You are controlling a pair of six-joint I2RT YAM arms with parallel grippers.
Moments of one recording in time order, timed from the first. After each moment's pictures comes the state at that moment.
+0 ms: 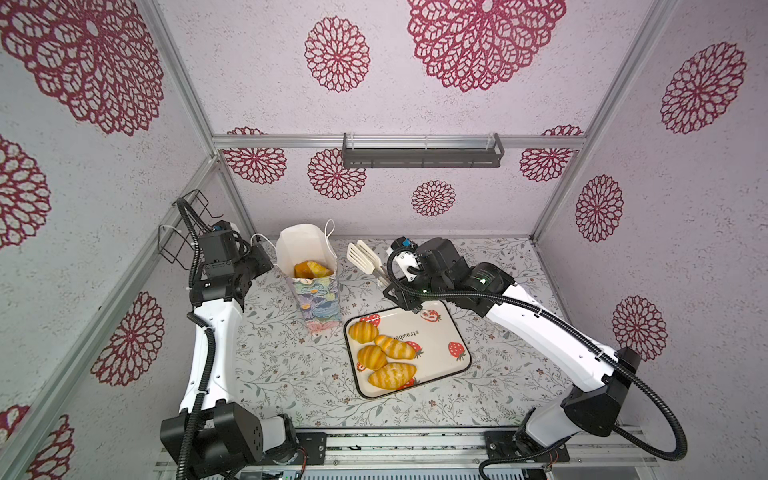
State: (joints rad) left arm 0.26 1.31 1.33 -0.57 0.17 -0.36; right arm 0.86 1.54 1.67 -0.83 -0.15 0.29
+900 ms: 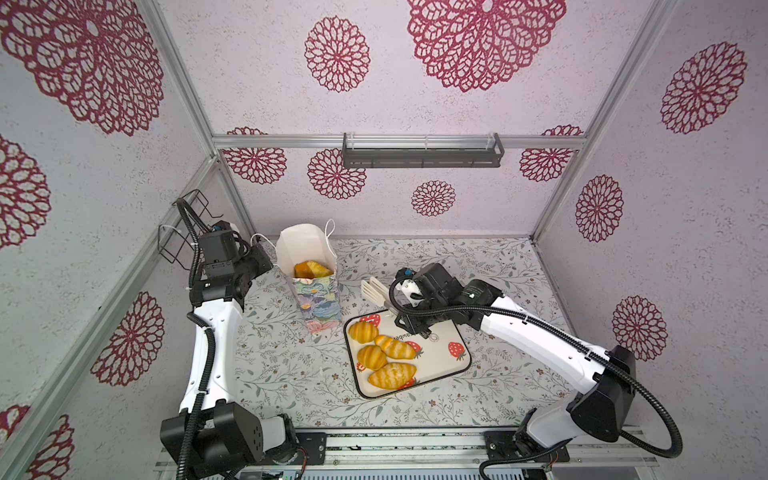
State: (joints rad) left arm 0.26 1.31 1.33 -0.57 0.17 -0.37; right arm 0.86 1.51 1.43 -0.85 -0.16 0.31
